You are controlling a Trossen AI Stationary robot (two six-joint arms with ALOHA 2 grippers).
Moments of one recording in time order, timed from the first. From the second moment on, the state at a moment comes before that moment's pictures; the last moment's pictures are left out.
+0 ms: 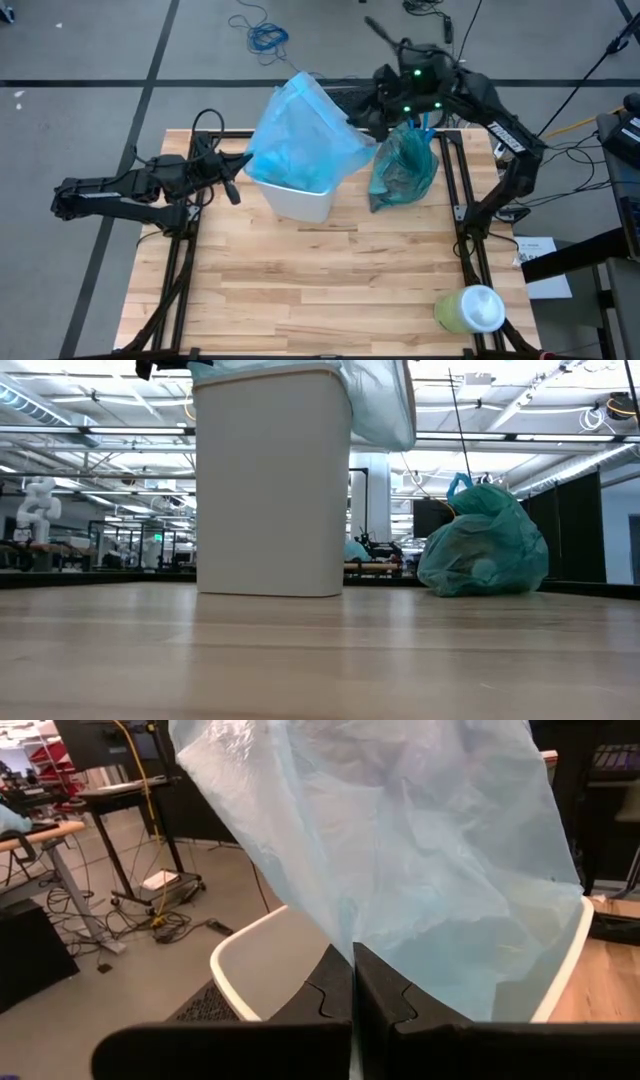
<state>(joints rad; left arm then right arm) 0.03 0.65 0.78 -0.24 -0.50 0.06 -0.44 1.60 2.14 -1.02 -0.27 0.23</state>
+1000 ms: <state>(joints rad) 0.03 0.61 0.78 -0.15 -0.49 0.19 -0.26 1.69 2.14 -0.77 -0.31 -0.14</state>
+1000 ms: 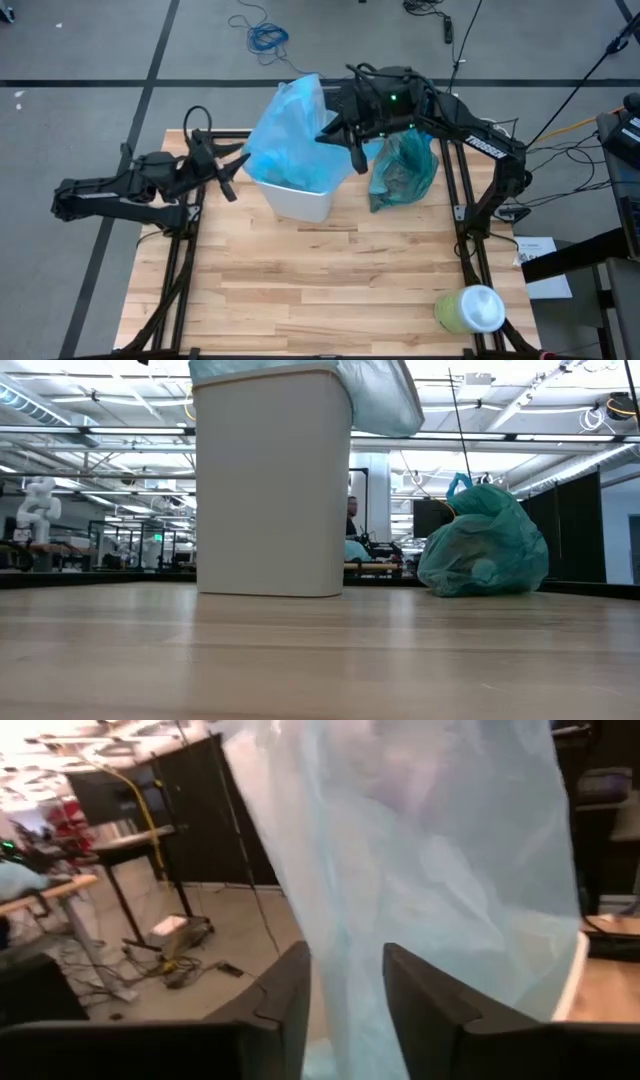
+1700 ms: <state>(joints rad) 0.03 0.67 0.97 -0.15 -0.34 0.20 -0.21 1.82 2.14 -0.70 -0.48 -0.37</state>
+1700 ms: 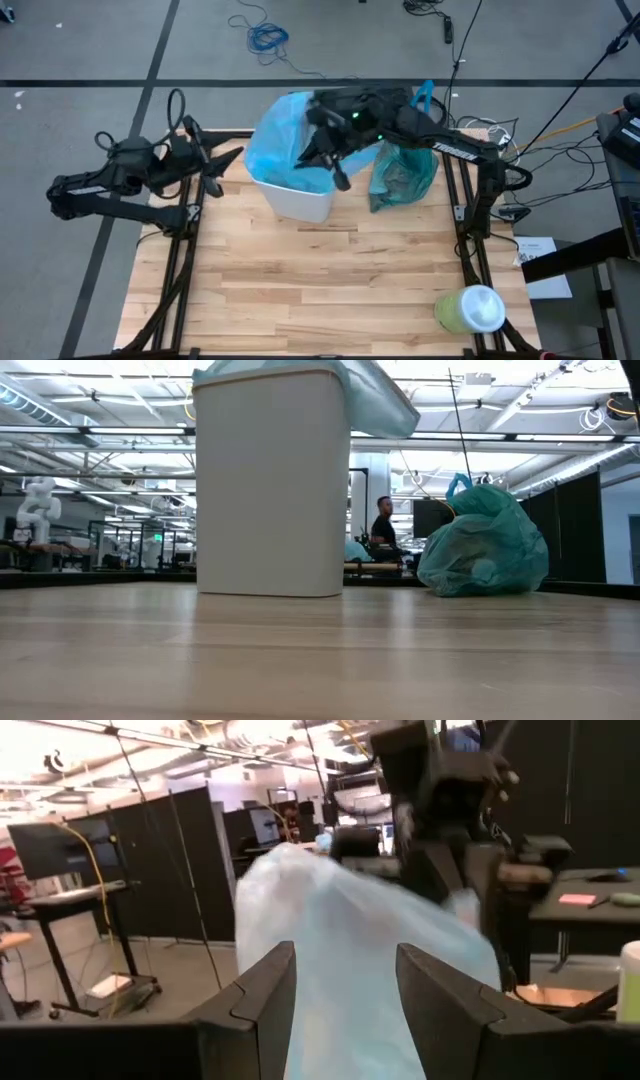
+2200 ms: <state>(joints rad) 0.08 0.94 1.30 -0.39 -0.35 0.36 -0.14 1.86 2.14 -0.70 -0.42 -0.46</state>
